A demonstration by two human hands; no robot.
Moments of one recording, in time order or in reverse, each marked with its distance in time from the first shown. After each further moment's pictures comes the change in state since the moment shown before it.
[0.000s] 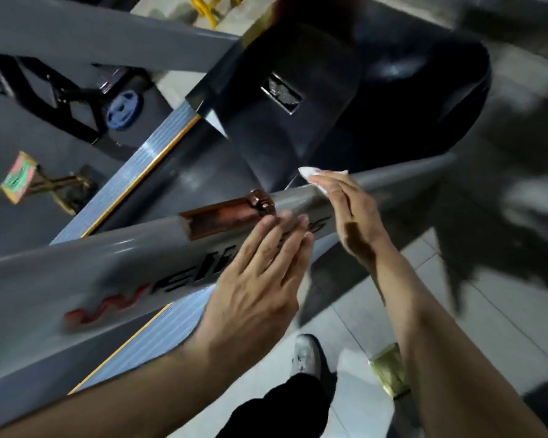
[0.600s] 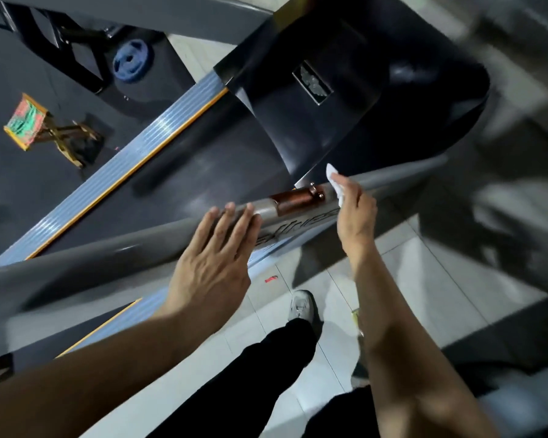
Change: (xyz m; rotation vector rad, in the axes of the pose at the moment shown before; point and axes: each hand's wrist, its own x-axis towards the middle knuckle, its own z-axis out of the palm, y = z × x) left_hand -0.094 -0.098 -0.120 0.073 -0.292 -0.200; right_hand -0.009 -0.151 0.034 0.231 0.321 0.588
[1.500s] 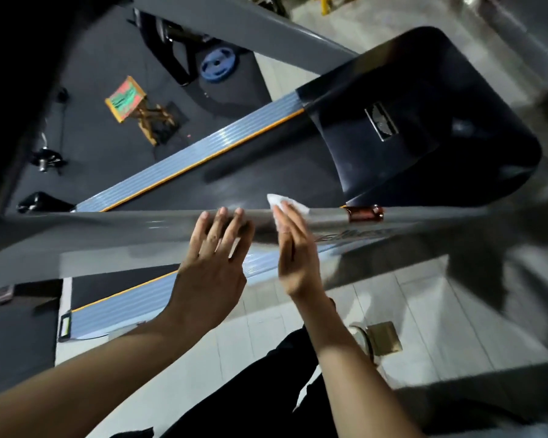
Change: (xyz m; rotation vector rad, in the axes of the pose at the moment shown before) left_hand -0.141 -0.075 -0.073 0.002 0.008 -0.292; right_hand -0.203 -0.097 0.110 -0.285 -0.466 -0.711
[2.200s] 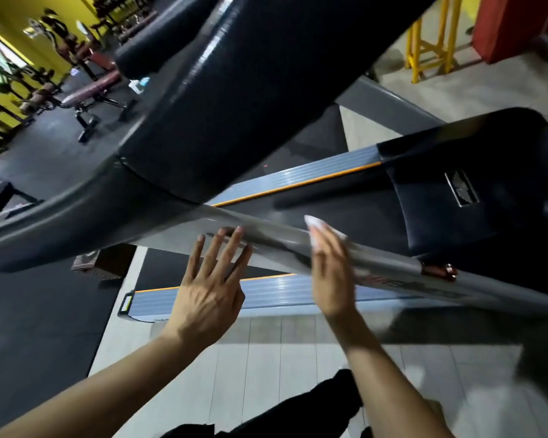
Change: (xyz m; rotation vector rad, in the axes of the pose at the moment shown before) left_hand -0.115 -0.087 -0.034 -0.053 0.128 -0.287; right_hand 0.014 -0.080 0.035 0.000 -0.082 -0.205
